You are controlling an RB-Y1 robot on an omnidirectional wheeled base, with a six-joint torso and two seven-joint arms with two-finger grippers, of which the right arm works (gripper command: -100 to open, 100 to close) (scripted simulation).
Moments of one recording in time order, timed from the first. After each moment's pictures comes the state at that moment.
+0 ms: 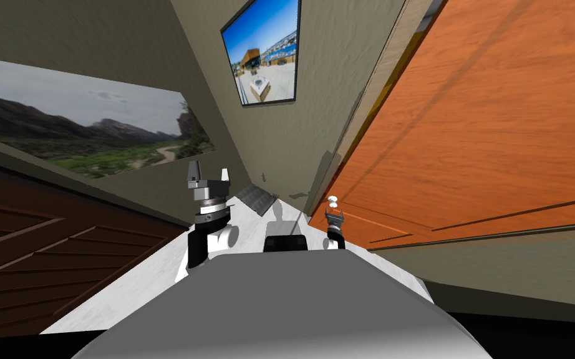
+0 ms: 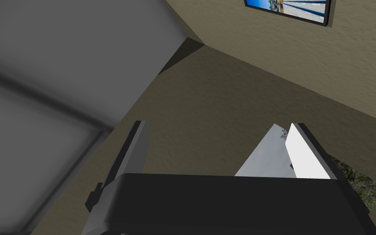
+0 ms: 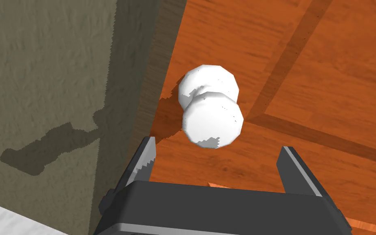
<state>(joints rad) 0.19 -0.17 0.00 -0.96 -0.59 -0.83 -1.04</state>
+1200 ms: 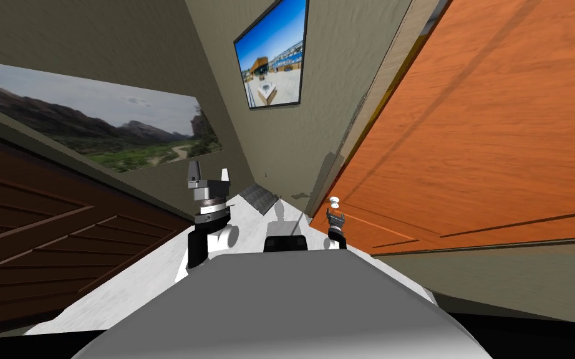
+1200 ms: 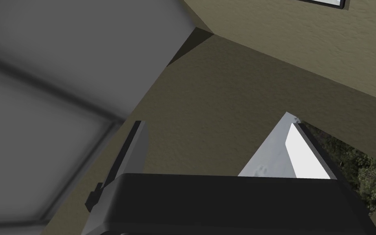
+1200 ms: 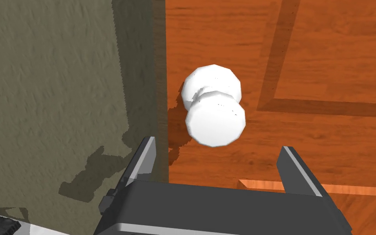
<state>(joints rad) 0.20 -0.19 0.03 -0.96 -0.68 -0.83 -1.27</state>
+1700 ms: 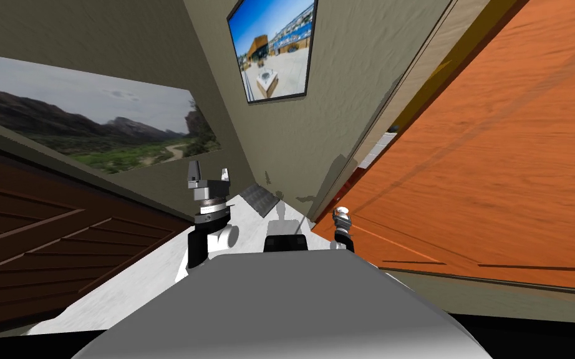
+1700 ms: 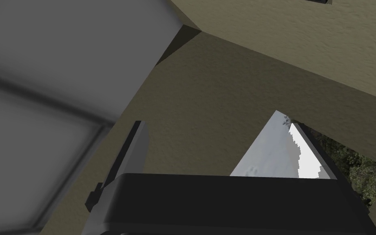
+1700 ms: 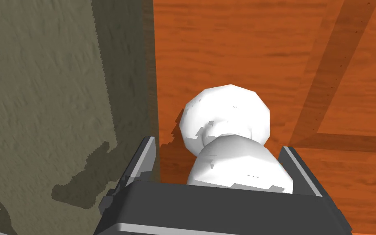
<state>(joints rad) 0.21 -0.26 0.01 -0.92 -0.70 -0.85 -1.35</state>
